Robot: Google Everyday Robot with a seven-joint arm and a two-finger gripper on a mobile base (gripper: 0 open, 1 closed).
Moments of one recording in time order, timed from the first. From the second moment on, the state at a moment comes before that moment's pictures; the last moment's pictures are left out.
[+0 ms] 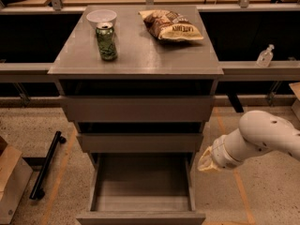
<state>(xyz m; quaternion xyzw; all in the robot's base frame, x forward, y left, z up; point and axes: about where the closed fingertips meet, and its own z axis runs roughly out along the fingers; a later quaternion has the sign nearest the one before) 0.471 -0.190 0.599 -0.65 0.73 0.11 0.19</state>
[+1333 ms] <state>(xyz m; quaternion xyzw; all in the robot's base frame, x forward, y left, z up) 0.452 -0.181 0.413 -0.62 0.74 0.21 0.14</state>
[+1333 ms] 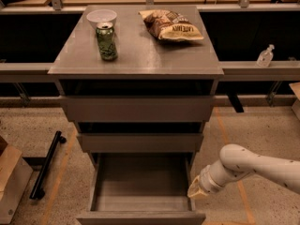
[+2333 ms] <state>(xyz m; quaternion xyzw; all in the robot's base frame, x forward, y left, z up) 0.447 -0.180 0.348 -0.59 0.76 0.23 0.12</state>
